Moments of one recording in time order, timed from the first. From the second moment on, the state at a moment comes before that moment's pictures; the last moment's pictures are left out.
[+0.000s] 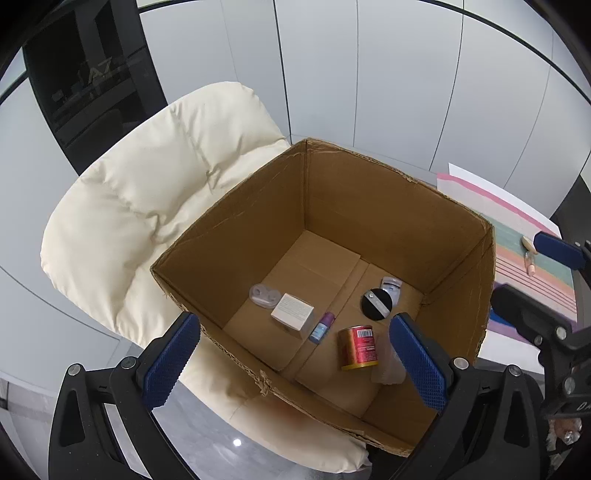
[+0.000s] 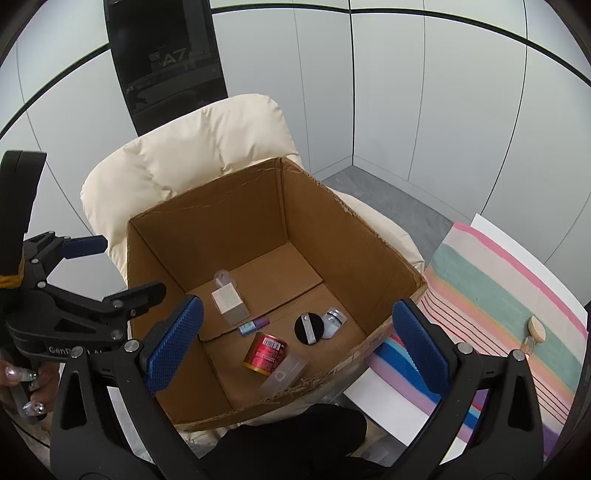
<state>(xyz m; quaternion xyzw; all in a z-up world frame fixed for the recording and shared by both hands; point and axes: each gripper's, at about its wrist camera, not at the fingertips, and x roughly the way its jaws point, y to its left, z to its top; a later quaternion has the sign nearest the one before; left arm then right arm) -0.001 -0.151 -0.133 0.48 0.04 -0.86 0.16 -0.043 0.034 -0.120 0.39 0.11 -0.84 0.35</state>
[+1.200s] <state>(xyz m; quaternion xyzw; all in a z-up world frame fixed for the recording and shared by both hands) -0.058 -0.026 -0.129 0.48 0.01 -0.88 0.02 -0.052 0.219 -0.121 0.43 0.03 -0.89 0.18</state>
